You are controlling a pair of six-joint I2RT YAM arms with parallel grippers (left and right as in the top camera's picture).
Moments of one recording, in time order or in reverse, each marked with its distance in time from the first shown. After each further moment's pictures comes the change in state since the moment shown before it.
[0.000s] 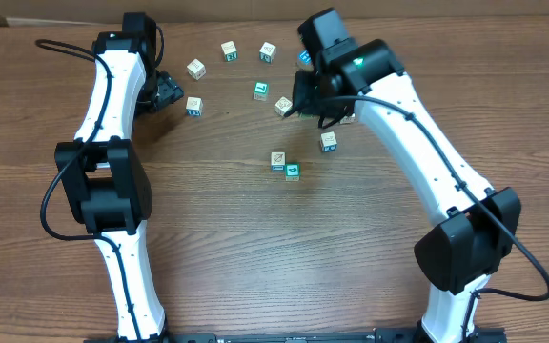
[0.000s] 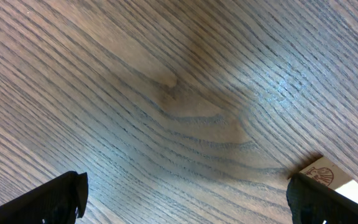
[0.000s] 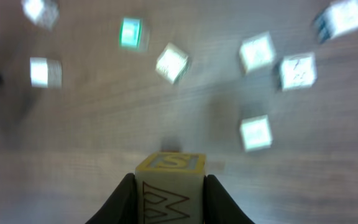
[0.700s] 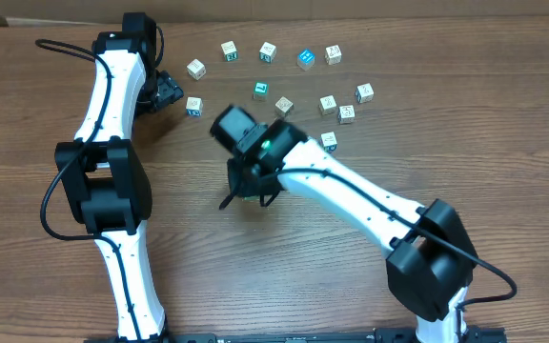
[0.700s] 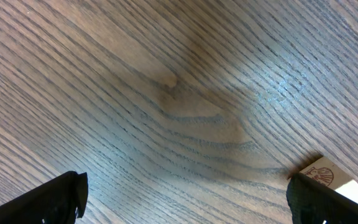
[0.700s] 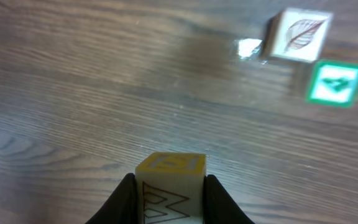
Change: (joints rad) left arm 0.000 0.000 0.000 0.000 0.000 0.000; right arm 0.354 0.000 -0.283 0.132 -0.013 0.137
